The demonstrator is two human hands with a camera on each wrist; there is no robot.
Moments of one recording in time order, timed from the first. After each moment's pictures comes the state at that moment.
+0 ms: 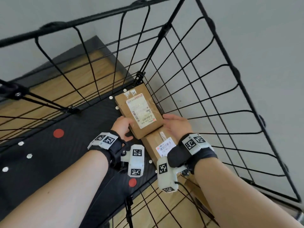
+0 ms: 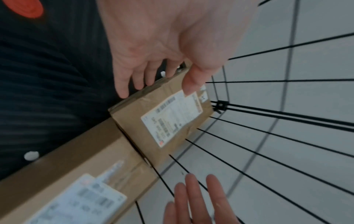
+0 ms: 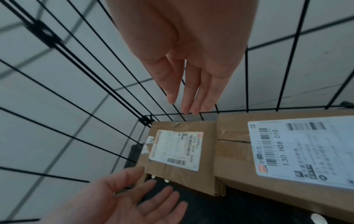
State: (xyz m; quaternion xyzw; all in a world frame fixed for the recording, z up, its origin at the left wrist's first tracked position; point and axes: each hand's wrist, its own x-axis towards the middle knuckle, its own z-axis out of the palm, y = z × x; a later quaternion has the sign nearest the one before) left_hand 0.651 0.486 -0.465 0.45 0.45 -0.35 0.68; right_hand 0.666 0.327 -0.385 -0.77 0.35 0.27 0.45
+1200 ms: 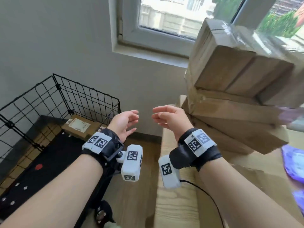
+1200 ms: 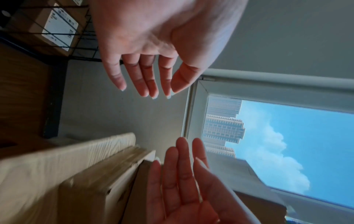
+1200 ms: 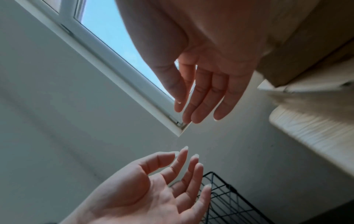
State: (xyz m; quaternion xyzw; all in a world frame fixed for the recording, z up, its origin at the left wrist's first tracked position) left_hand 0.281 0.292 -0.035 0.62 0.07 -0.36 0.70; right_hand 0.192 0.162 0.011 -0.73 0.28 -0.05 0.62
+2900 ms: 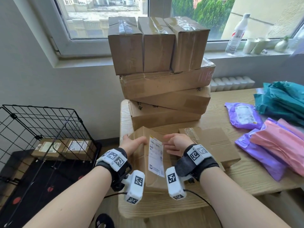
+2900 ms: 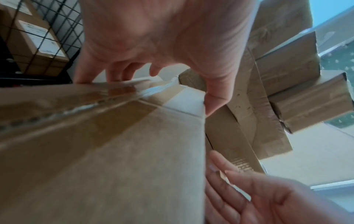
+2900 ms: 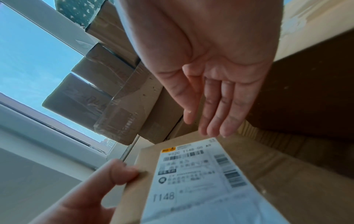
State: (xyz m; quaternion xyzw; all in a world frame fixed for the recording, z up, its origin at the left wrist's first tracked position) left_hand 0.085 0.186 -0.060 0.82 -0.06 -0.43 0.38; right_hand -0.040 0.057 -0.051 -0.52 0.54 -0.03 0.66
